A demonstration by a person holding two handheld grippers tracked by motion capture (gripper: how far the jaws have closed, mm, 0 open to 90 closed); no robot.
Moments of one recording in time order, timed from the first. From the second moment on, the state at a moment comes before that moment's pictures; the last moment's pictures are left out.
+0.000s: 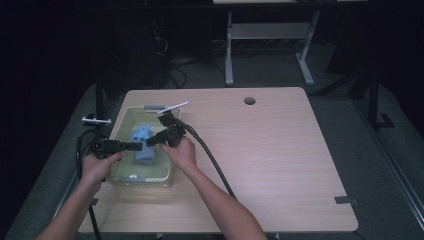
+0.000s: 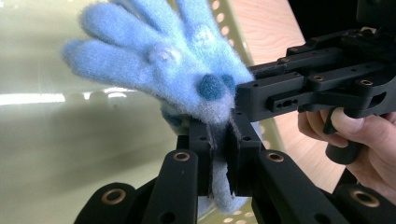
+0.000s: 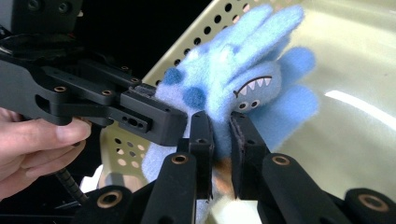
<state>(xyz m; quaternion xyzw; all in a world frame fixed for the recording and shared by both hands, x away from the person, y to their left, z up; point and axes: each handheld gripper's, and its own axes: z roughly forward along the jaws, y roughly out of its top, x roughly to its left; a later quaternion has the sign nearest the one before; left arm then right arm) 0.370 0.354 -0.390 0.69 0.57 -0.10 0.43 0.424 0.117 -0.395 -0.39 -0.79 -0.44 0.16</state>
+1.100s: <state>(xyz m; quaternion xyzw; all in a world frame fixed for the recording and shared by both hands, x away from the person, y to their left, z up) 0.389 0.332 -0.412 0.75 0.61 -0.05 0.24 0.416 0.096 -0.377 -0.39 -0.81 -0.42 0.11</state>
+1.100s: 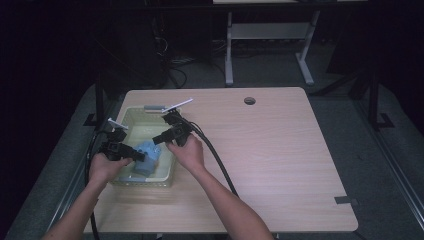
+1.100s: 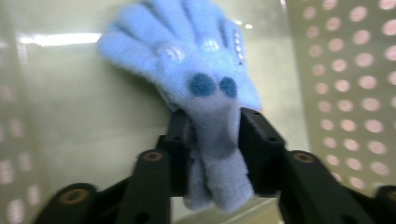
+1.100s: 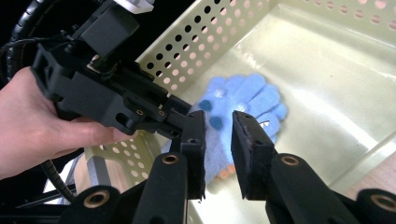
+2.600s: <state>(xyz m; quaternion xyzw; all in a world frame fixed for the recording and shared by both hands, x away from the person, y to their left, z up) 0.395 0.312 -0.388 0.74 0.59 -0.01 0.31 0.404 0.009 -0.368 -0.42 -0.77 -0.46 0.10</state>
